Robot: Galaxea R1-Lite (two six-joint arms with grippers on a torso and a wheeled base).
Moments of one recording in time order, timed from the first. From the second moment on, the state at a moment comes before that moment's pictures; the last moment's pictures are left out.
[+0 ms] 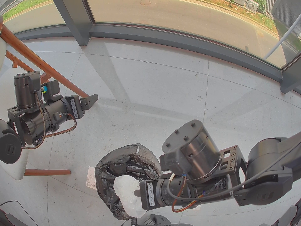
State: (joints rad) left arm -0.33 1.53 -0.81 -0.52 0.09 -0.21; right arm 1.08 1.85 -1.09 0.01 0.05 0.78
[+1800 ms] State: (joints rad) left arm -0.33 1.50 -0.79 -0.57 0.05 -0.21; right arm 0.99 2.00 -1.22 0.01 -0.01 0.76
